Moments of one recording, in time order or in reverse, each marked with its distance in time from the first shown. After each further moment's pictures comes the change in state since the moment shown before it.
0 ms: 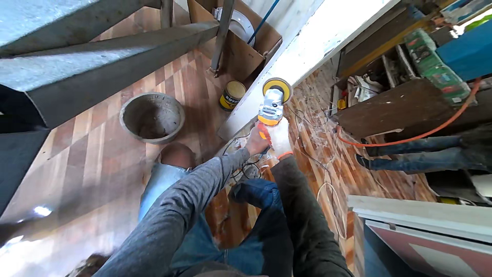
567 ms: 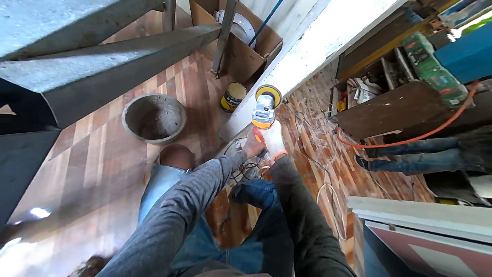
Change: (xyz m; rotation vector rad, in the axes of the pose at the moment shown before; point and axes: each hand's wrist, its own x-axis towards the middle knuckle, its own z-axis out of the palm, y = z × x) left_hand -0.008 -0.020 -0.008 -0.043 0.024 -0.056; right_hand -0.001 0.006 0.022 -0.055 -0.076 0.034
